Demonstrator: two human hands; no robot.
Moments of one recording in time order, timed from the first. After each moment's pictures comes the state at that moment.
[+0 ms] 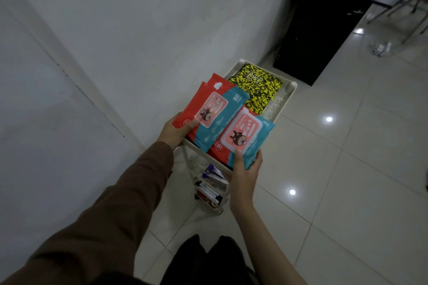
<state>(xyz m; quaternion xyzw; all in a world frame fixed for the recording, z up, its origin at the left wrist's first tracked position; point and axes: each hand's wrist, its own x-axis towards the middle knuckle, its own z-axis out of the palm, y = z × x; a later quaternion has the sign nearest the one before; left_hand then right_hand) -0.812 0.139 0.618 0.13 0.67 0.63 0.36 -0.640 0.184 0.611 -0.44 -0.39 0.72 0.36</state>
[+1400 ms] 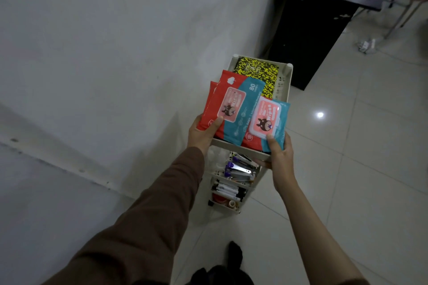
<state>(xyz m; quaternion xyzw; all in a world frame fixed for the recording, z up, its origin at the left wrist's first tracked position) -0.856 0.282 0.618 0.11 0.64 0.67 0.35 -0.693 0.356 0.614 -0.43 -0.48 0.68 0.34</state>
